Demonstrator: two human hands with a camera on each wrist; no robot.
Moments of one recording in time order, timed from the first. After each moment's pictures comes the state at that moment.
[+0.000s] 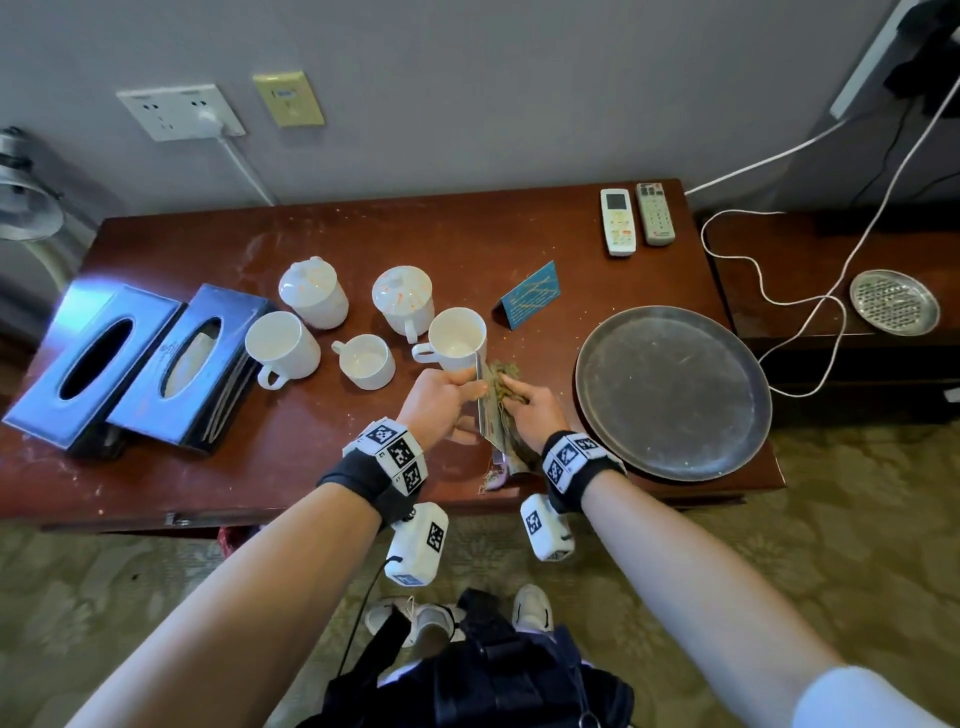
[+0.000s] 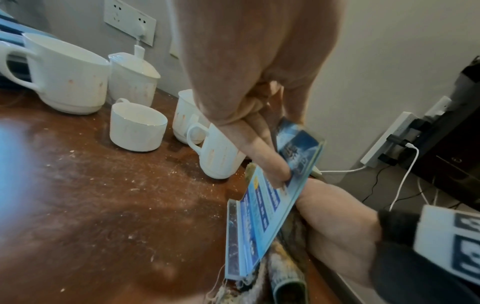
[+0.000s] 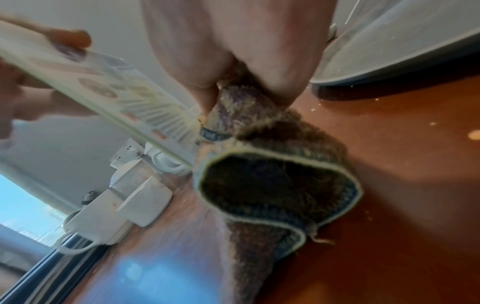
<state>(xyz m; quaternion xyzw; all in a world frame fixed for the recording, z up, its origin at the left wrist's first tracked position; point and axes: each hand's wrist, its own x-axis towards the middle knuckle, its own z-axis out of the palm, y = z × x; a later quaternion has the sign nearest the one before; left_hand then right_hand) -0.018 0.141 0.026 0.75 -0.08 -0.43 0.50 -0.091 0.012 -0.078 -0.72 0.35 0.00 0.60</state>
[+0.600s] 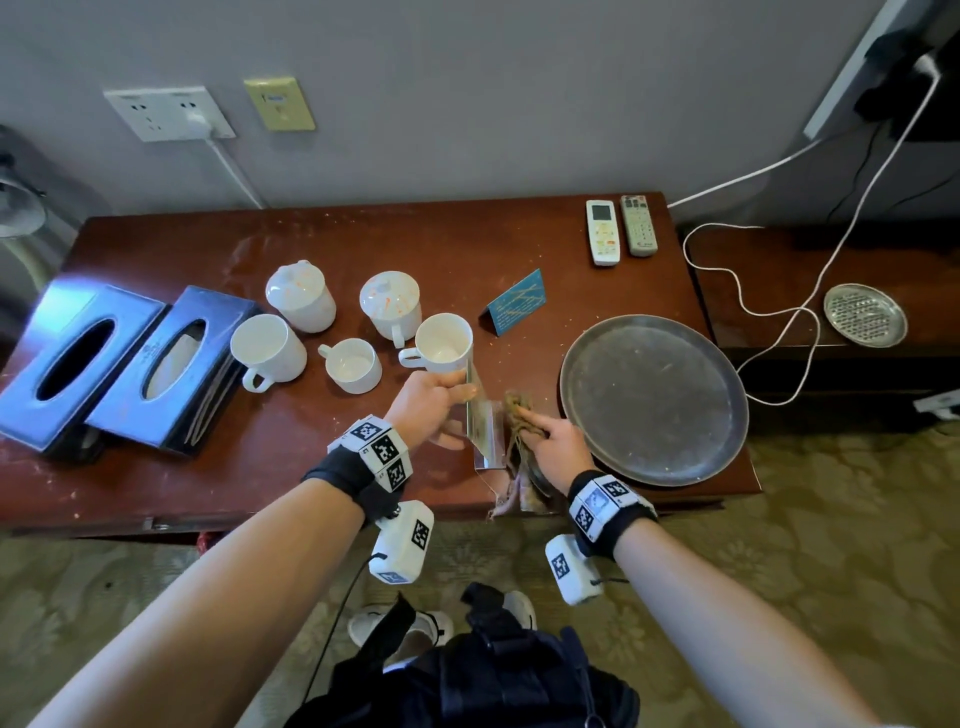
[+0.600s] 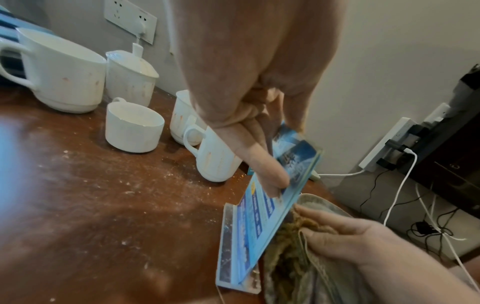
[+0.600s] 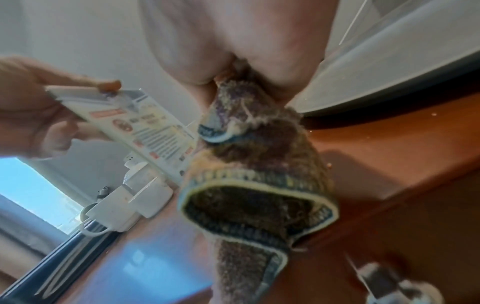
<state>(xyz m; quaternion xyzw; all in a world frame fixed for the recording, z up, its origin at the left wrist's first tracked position) -0.018 0.138 0.035 0.76 -0.09 -0.43 0.47 -0.148 -0.002 -0.078 -0.74 0.34 0.01 0.58</state>
